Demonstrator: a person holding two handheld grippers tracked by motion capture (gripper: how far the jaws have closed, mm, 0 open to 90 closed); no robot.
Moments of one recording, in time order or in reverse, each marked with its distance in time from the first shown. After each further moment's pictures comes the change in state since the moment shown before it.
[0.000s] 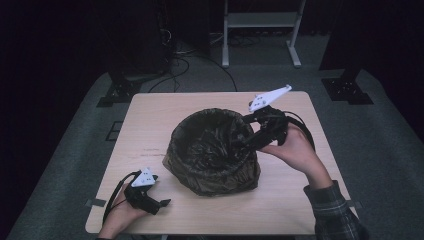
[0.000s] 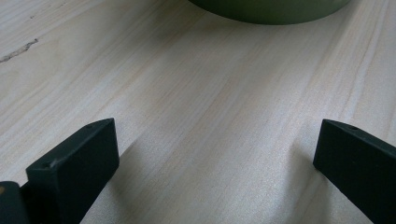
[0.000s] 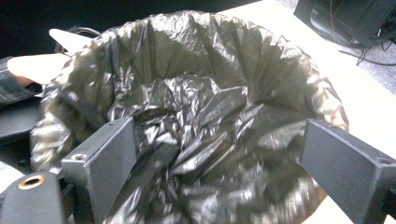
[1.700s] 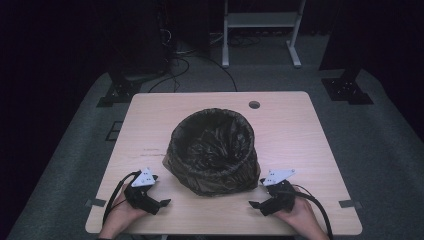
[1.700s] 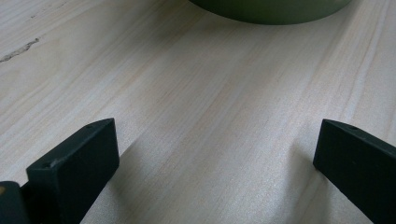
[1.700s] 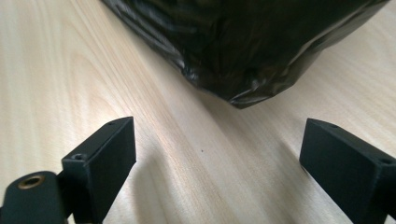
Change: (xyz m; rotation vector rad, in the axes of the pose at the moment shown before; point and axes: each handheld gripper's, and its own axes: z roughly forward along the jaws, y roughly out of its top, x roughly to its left) left arm 0.000 0.000 0.000 0.002 0.002 -0.001; right arm 0.032 -0.214 0.080 0.107 -0.090 0.079
